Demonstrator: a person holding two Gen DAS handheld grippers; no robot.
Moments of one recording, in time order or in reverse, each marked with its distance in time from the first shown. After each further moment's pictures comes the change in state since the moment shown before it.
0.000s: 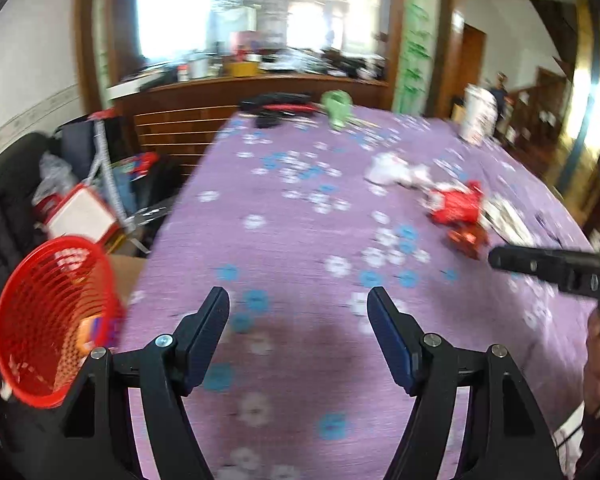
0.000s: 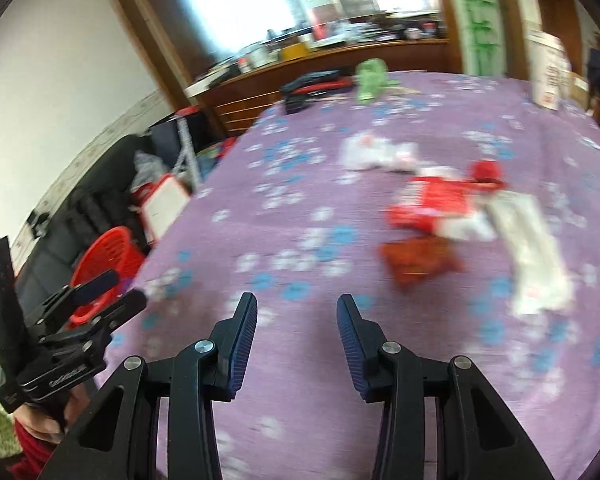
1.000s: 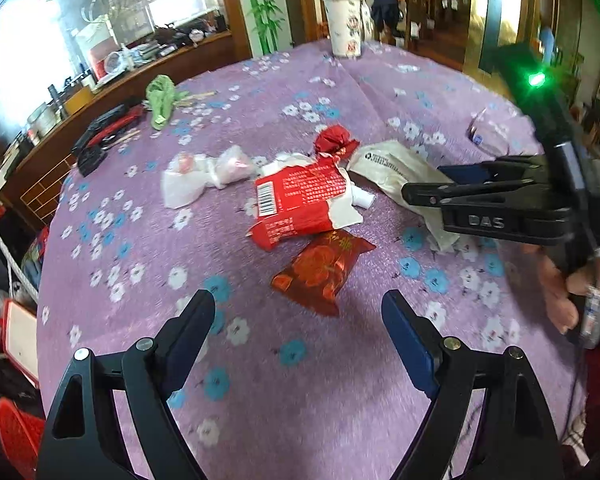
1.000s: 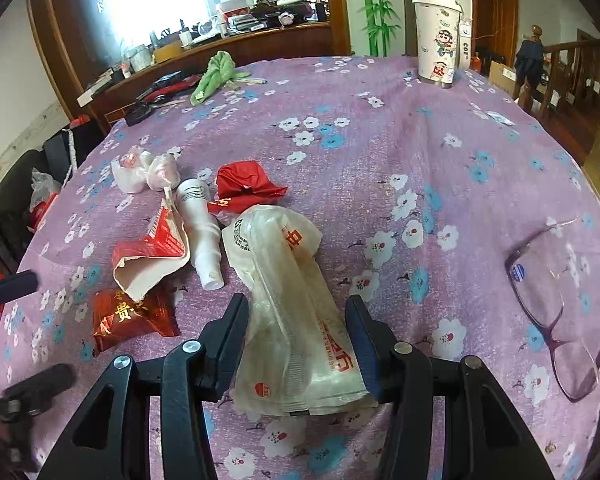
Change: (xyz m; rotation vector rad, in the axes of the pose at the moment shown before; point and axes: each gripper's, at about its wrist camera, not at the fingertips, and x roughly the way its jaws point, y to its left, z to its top) left arm 0.112 -0.182 0.057 0.411 0.195 -0.161; right arm 0.032 -0.173 0.029 0.060 0.025 -0.284
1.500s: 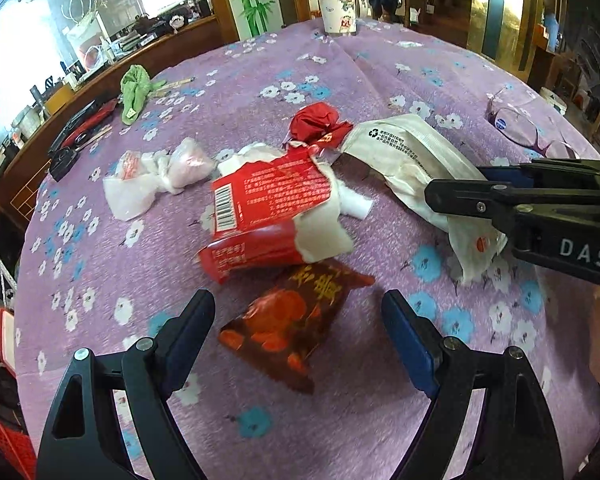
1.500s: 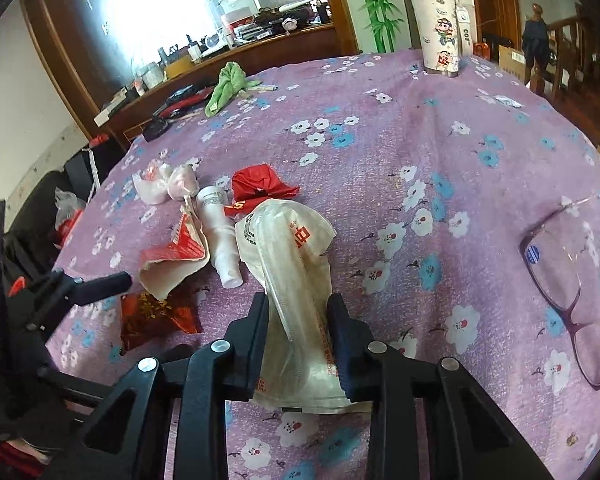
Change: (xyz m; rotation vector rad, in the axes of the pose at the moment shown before) left arm 0.055 -0.021 0.016 0.010 0.025 0.009; right arm -0.008 -0.009 -0.005 0.072 -0.017 0.112
